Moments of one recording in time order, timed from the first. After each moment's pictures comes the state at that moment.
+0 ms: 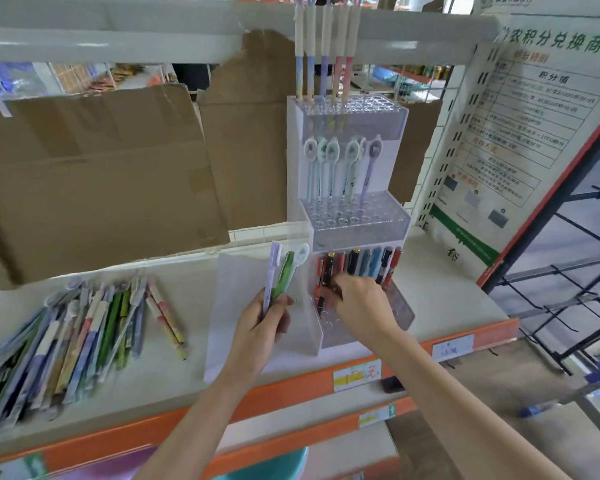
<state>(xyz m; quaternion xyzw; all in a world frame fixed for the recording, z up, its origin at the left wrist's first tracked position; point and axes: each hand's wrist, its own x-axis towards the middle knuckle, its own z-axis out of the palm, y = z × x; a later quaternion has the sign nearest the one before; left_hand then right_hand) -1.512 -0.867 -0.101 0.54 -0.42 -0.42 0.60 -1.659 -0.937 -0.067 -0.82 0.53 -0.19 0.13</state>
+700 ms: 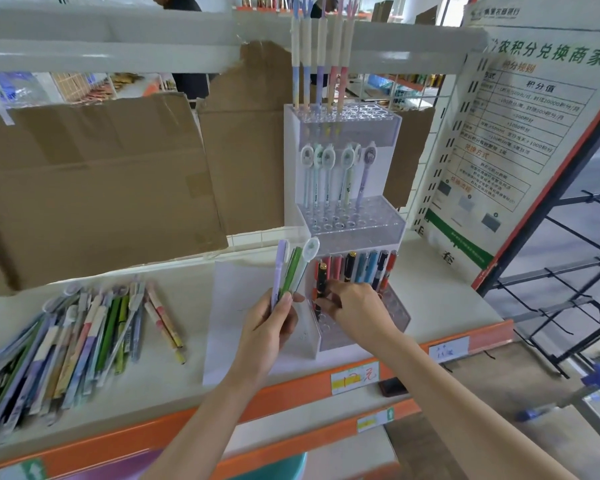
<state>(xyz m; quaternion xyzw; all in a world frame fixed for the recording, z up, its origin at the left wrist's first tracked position) -1.525 -0.863 -0.085 0.49 -0.41 -0.45 0.62 -1.662 -0.940 -0.070 -0.83 0.51 -0.14 0.16</state>
